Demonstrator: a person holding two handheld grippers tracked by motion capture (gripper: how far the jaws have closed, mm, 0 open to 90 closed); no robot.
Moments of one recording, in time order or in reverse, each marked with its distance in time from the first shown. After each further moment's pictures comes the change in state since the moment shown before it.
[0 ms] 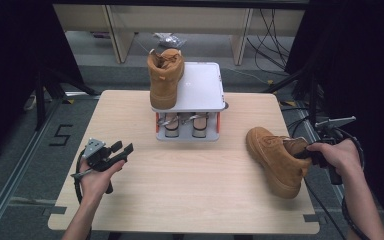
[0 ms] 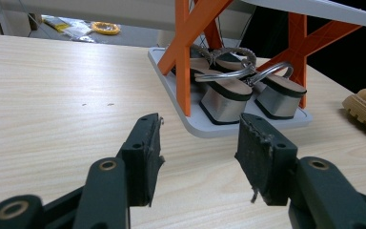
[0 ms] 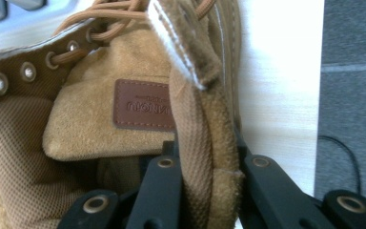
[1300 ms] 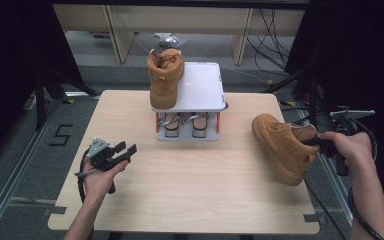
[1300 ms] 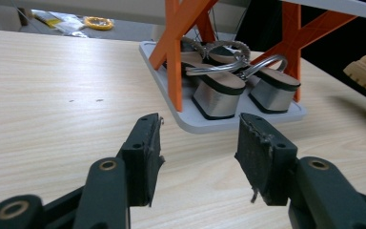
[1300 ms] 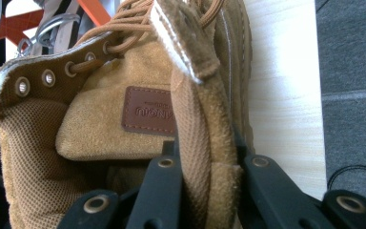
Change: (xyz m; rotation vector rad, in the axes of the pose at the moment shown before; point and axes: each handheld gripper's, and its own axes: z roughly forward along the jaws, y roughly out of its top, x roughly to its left) left arm -0.005 -0.003 0.005 0.017 -0.035 0.003; right arm -0.004 0.011 -0.029 -0.151 0.119 0.108
